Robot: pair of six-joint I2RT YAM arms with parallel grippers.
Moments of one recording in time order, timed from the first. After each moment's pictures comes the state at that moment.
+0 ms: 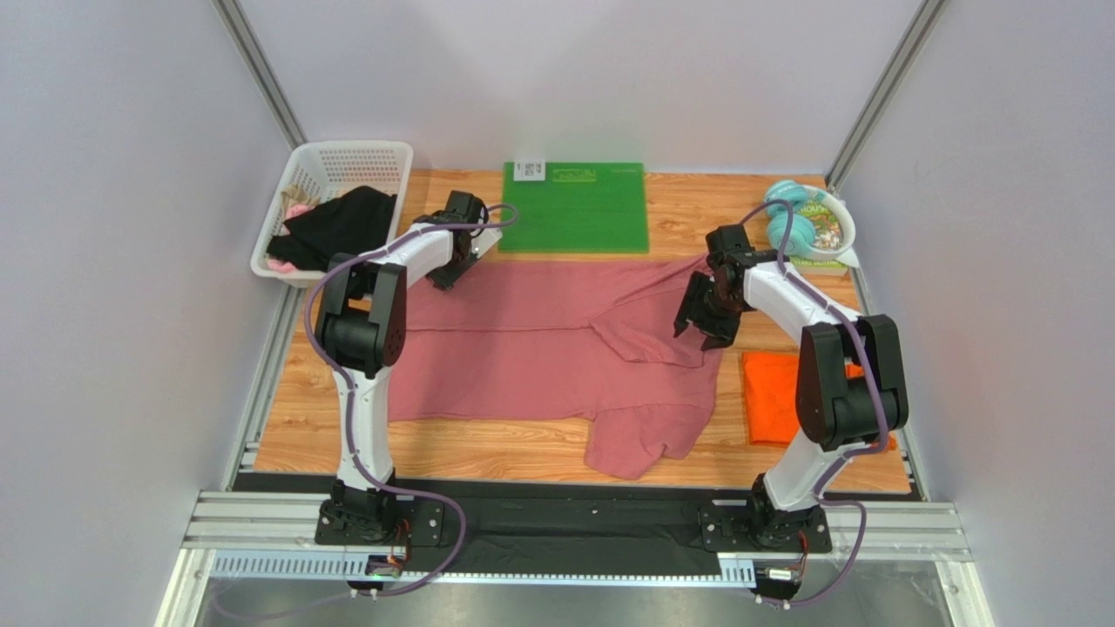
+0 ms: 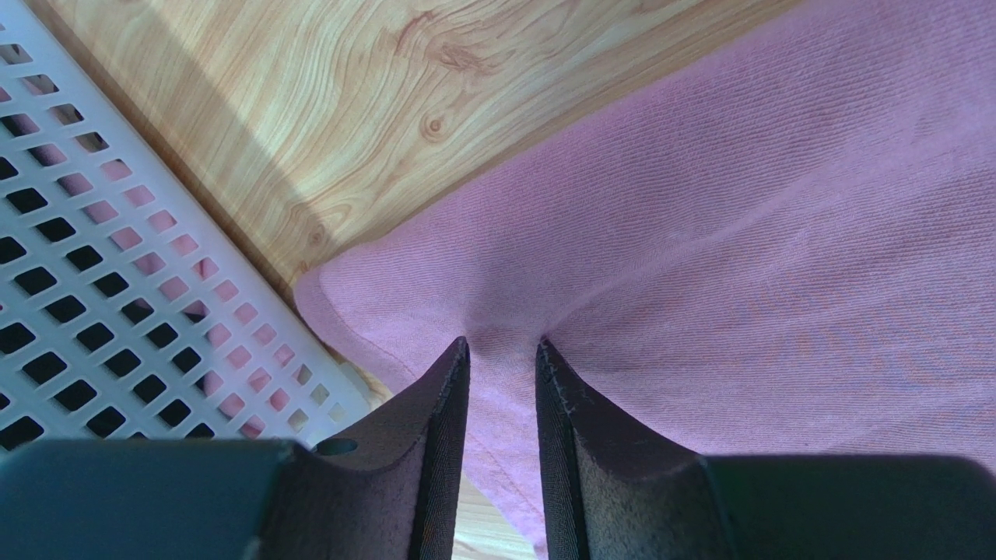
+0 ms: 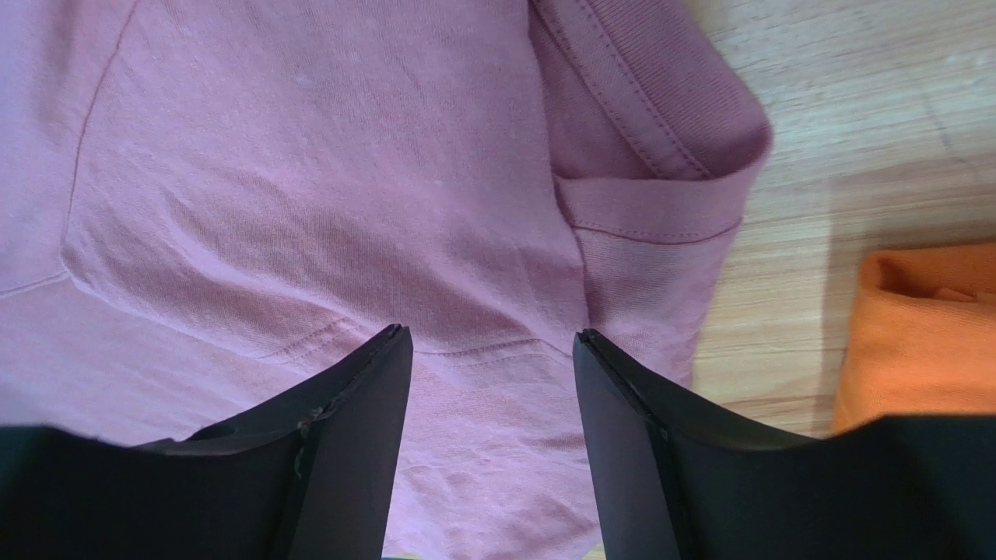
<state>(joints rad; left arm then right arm) -0.25 2.15 1.58 -0.59 -0.36 0.55 0.17 1.71 1.16 -0.73 -0.10 0.56</state>
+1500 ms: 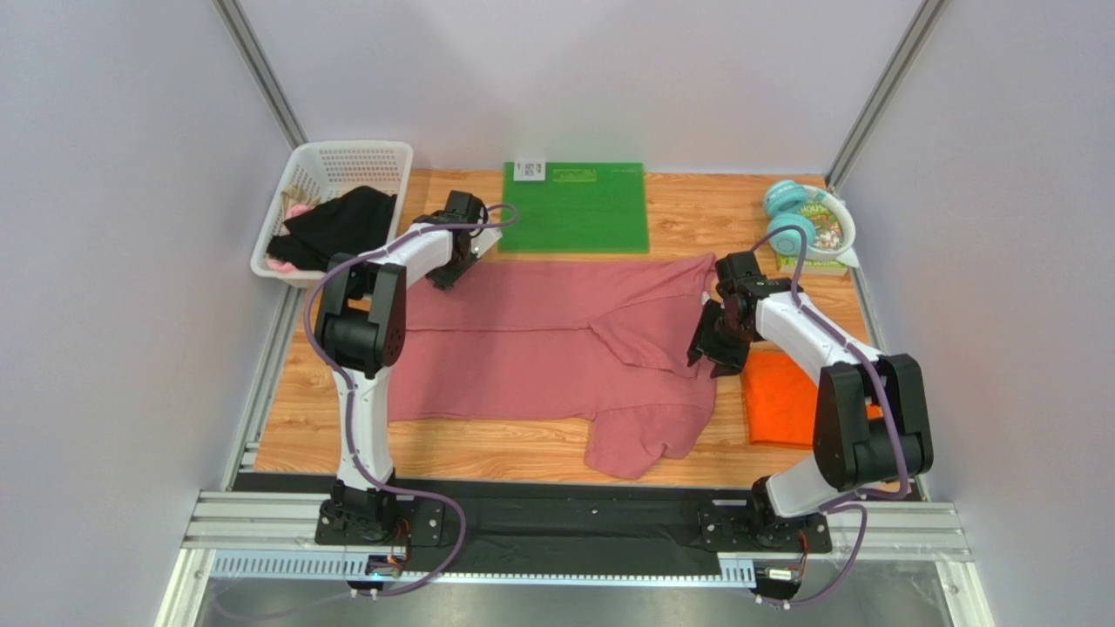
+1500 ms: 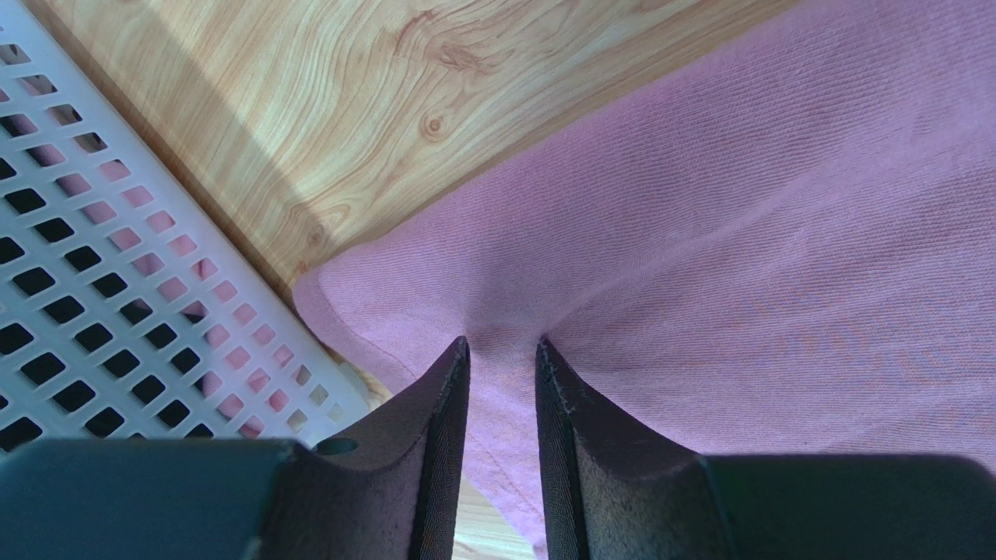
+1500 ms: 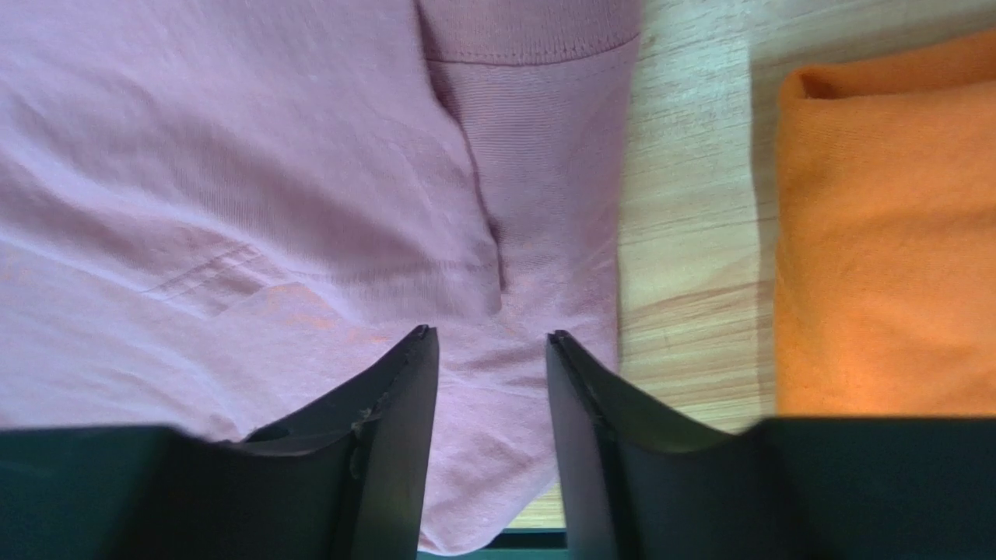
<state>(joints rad) -0.24 2.15 1.58 -0.59 -0.35 0.55 0.17 1.51 0.96 -0.75 -0.05 0.58</state>
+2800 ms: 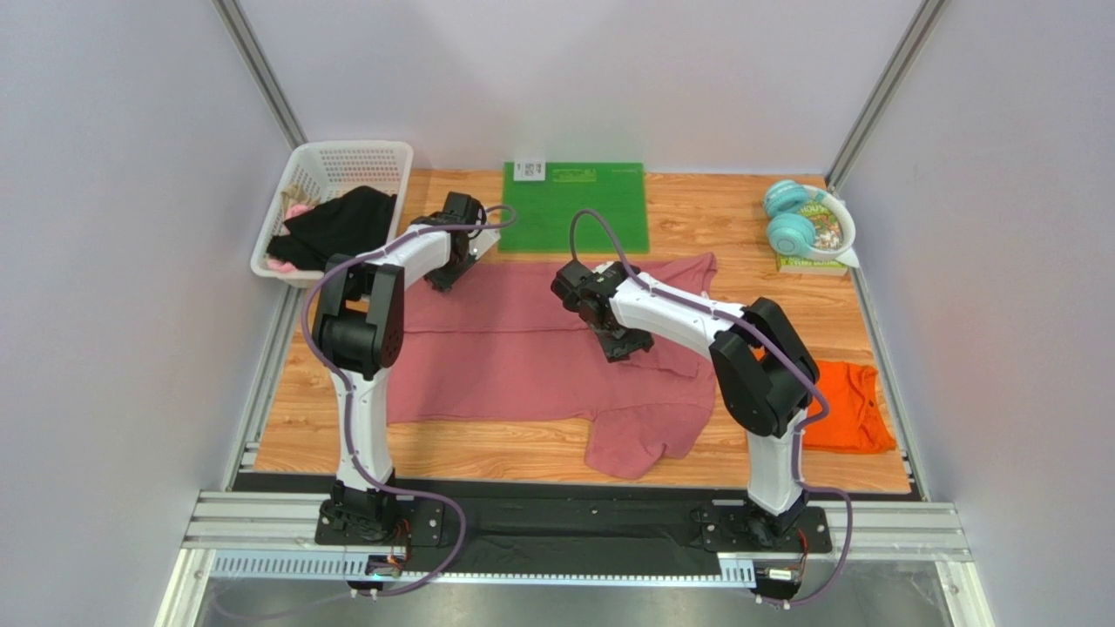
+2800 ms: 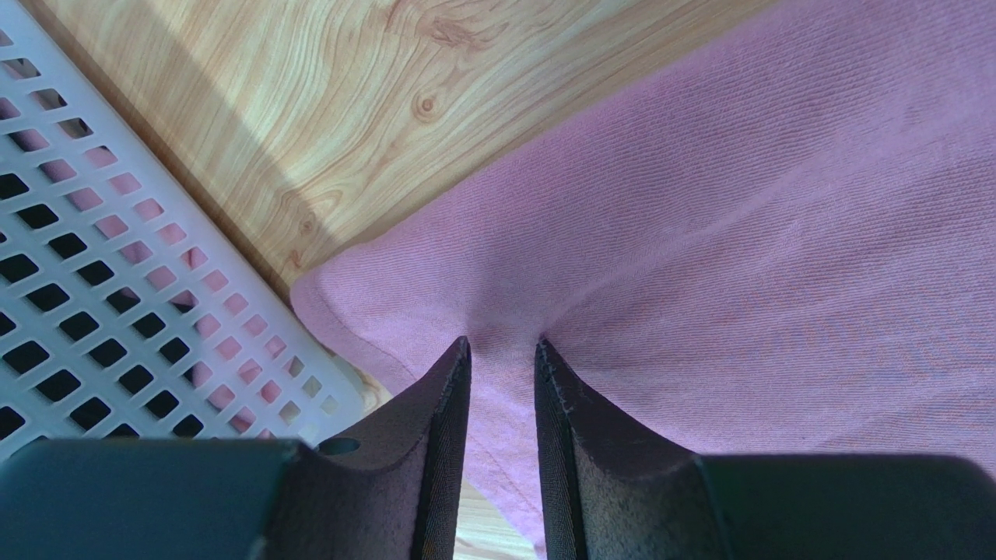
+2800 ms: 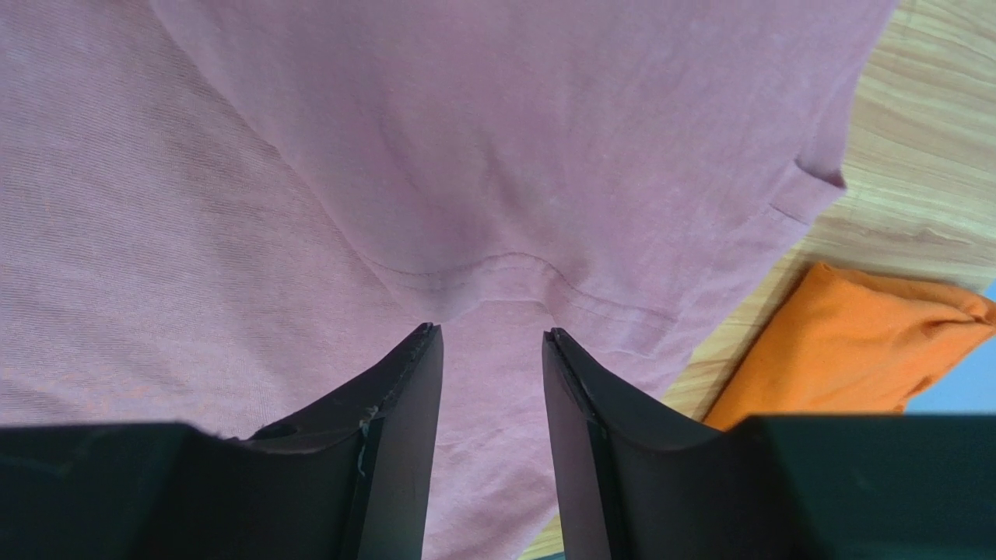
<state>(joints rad) -0.24 2.14 1.56 -0.58 -0.35 0.55 0.76 1.94 1.45 -0.99 0.47 0.42</state>
